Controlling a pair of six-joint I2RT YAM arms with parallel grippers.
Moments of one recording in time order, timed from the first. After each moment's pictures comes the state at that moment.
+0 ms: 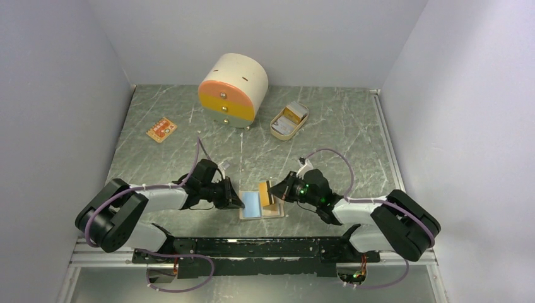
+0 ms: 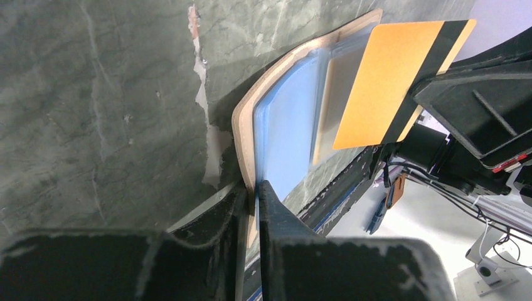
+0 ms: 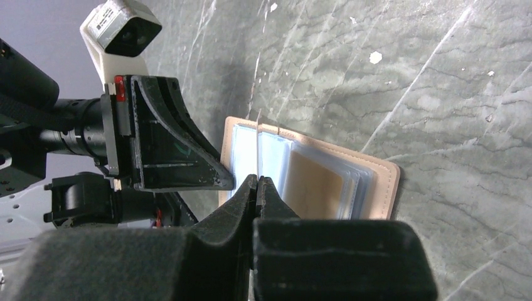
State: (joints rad) left arm -0.60 1.39 0.37 0.18 0.52 -0.90; right arm 0.73 1.30 0.21 0.68 -0.19 0.95
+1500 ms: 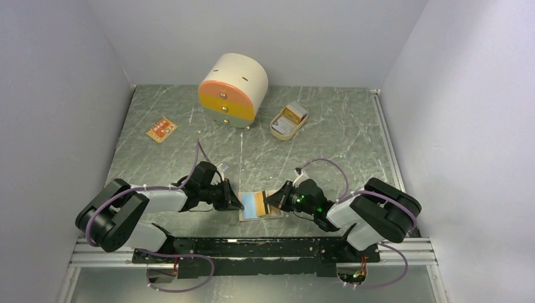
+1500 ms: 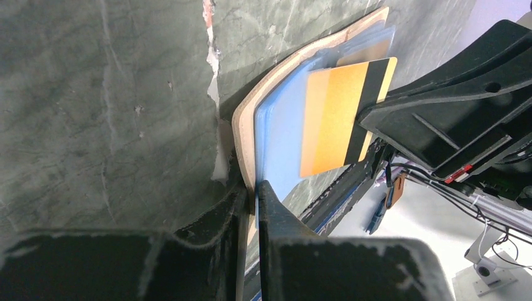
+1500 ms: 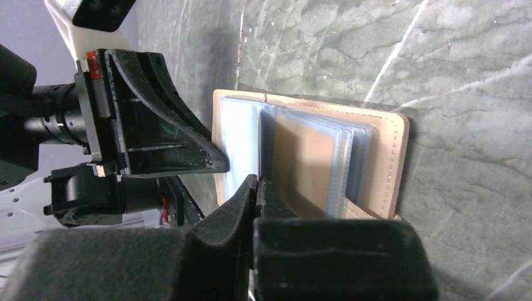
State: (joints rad) left arm -0.60 1.40 0.34 0.22 0.52 -0.91; right arm 0.84 1.48 0.14 0.93 -0.13 1.08
